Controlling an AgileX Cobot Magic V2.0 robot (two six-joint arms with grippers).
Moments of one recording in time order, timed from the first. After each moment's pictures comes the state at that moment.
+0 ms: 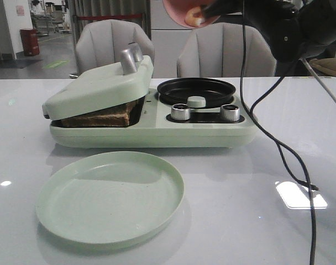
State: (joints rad) left arm -0.25 0.02 -0.33 -0.31 0.56 0.33; right arm 0.21 2.21 -1.57 -0.13 -1.13 -0.31
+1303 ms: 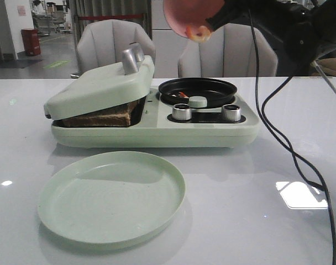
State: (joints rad) left arm -0.25 0.02 -0.33 -0.31 0.56 0.33; right arm 0.16 2.21 -1.57 -0.36 -1.13 -0.41
